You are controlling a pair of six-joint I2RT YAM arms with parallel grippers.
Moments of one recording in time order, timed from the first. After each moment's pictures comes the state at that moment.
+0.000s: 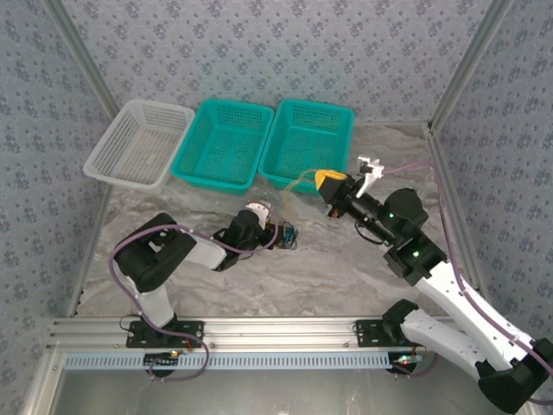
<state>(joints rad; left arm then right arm) -0.79 1.78 0.59 0.67 0.03 -0.48 0.62 0.80 0.81 0.12 -0.19 0.51</state>
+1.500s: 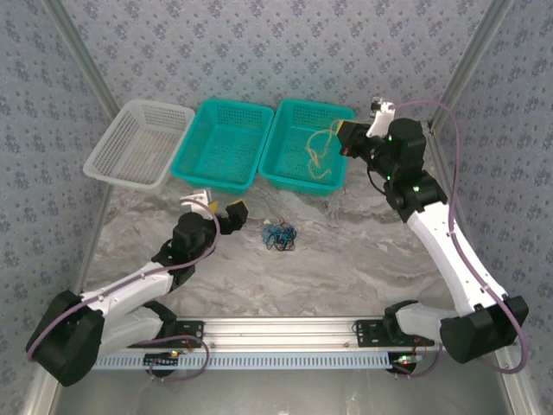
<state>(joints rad) -0.58 1.03 0.34 0.45 -0.19 -0.62 0.30 1.23 1.28 -0.19 -0.19 0.45</state>
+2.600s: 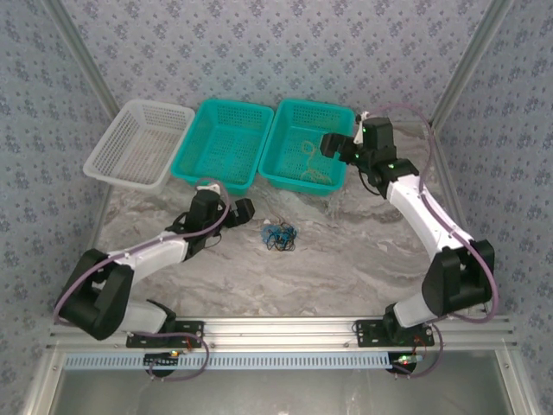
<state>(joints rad) -0.51 1.37 0.62 0.12 0.02 -0.71 0.27 1.45 1.25 -0.32 -0.07 0.42</state>
